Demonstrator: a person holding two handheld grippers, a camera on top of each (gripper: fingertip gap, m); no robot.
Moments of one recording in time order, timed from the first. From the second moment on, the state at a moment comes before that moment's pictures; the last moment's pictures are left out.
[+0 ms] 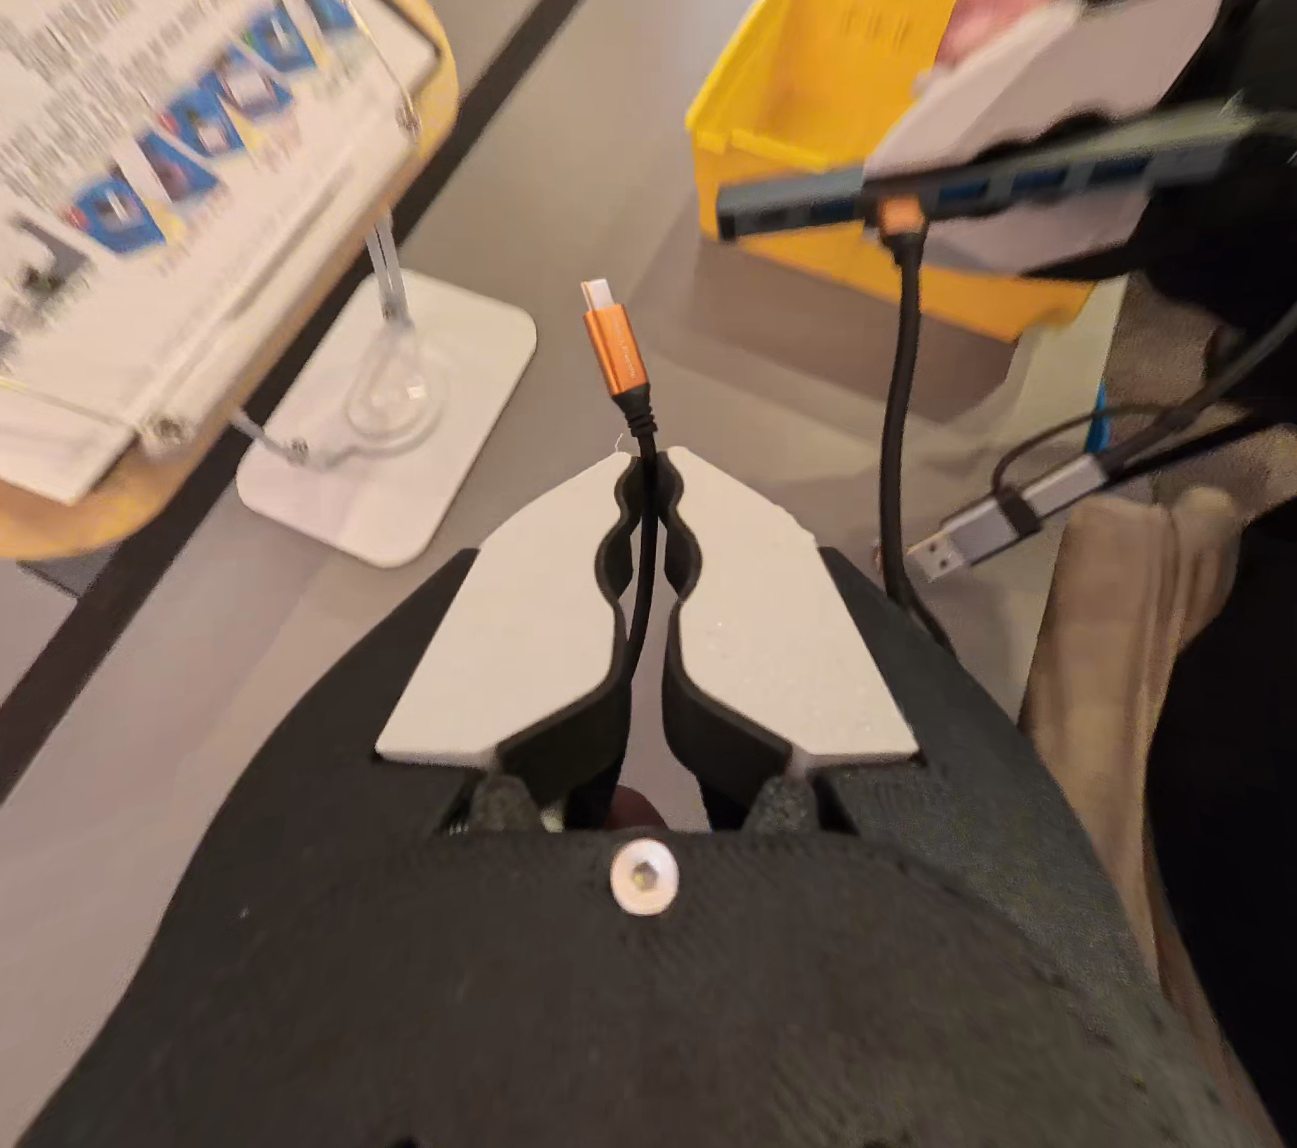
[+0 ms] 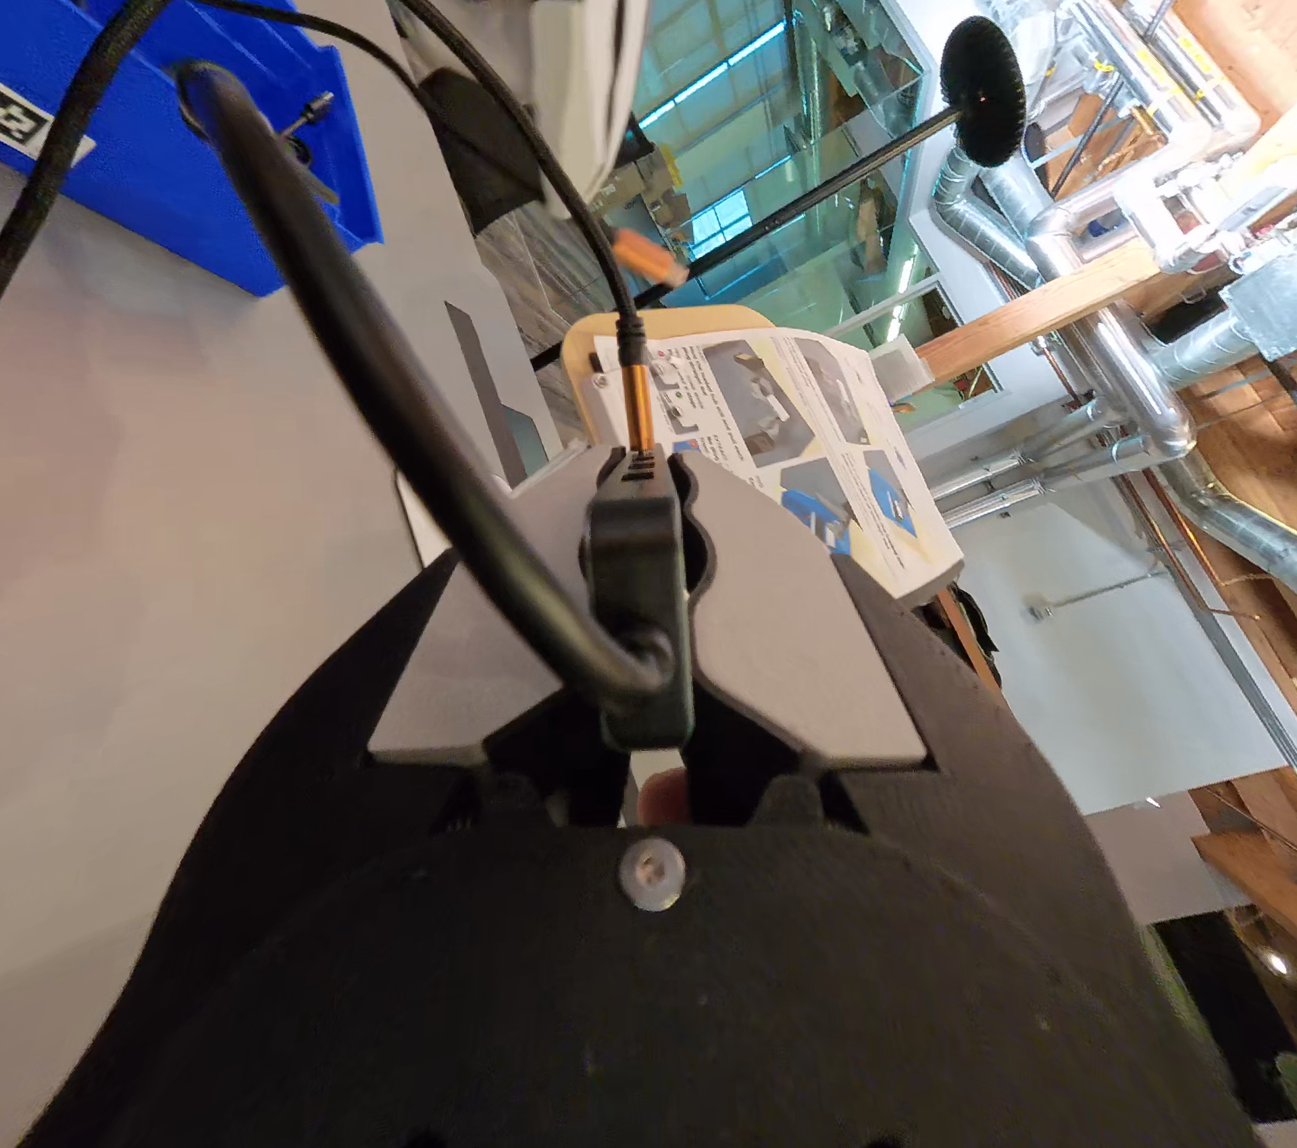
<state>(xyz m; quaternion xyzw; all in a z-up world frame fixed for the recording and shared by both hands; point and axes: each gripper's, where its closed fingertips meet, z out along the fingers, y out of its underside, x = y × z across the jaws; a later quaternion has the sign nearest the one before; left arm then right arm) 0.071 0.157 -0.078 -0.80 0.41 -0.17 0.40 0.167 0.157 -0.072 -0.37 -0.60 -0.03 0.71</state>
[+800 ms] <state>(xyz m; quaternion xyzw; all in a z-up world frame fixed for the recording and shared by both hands) 0.048 0.166 -0.298 -0.91 0.34 -0.12 0.23 0.184 0.172 -0.085 -0.40 -0.61 -0.03 0.68</state>
